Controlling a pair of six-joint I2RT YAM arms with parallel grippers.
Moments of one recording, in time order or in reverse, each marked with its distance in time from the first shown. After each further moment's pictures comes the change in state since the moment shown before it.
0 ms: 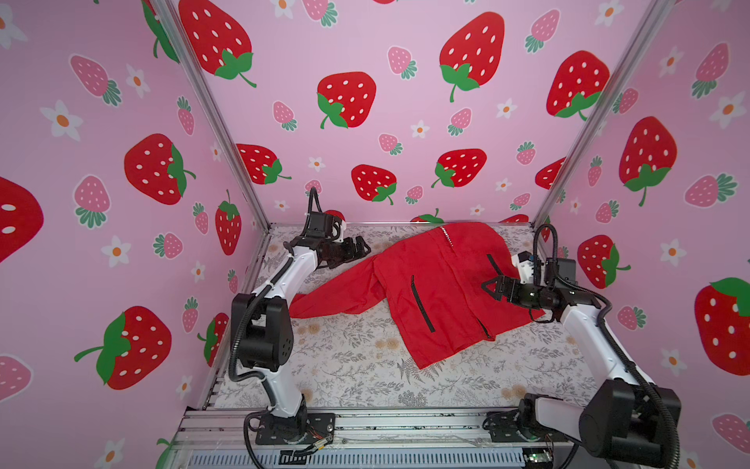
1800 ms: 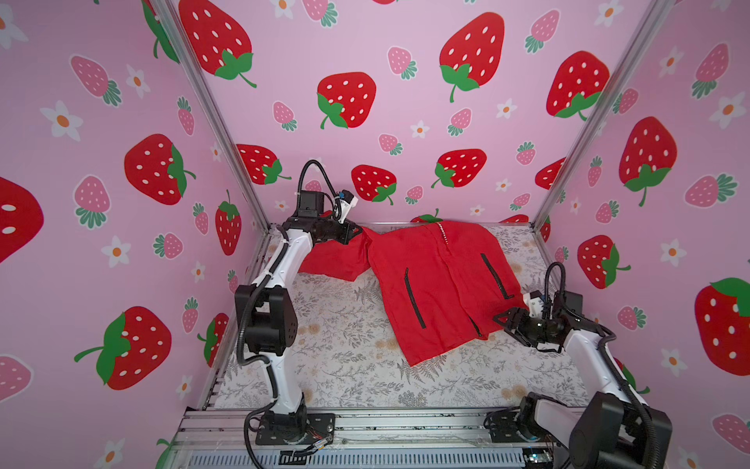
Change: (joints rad) left arm 0.058 0.062 0.263 -0.013 0.255 0.535; right arm -0.176 -0.103 -0.278 -0.063 -0.039 0.154
